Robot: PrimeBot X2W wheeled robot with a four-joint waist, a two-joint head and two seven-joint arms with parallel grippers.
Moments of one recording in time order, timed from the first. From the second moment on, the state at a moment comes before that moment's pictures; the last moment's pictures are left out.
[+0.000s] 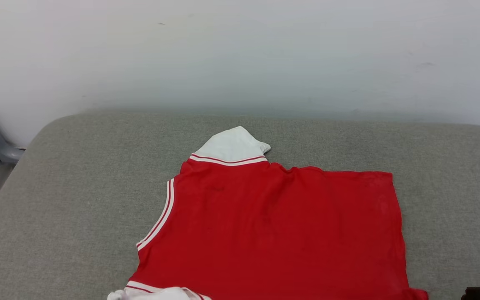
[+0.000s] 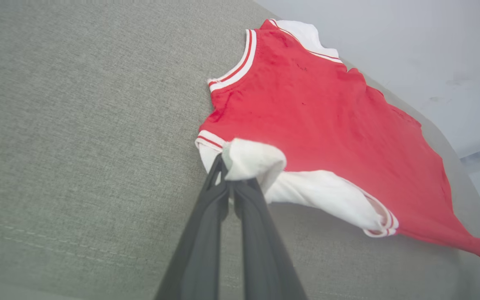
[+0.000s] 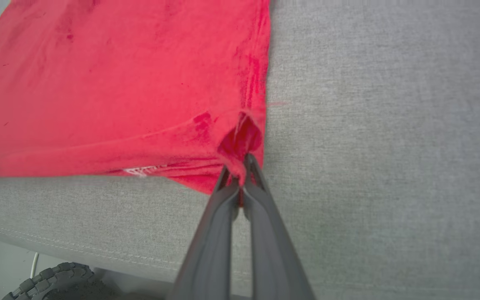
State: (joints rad) left arm 0.25 0.59 -0.44 -0.04 -1.09 0.24 -0.19; right arm 0.30 -0.13 -0.12 -0.01 0.35 0.13 0.42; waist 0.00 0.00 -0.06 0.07
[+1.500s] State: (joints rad) left arm -0.41 0.38 -0.55 0.65 -1.01 -0.09 -0.19; right arm -0.09 -0.16 -0.07 0.20 0.27 0.13 0.08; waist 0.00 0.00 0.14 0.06
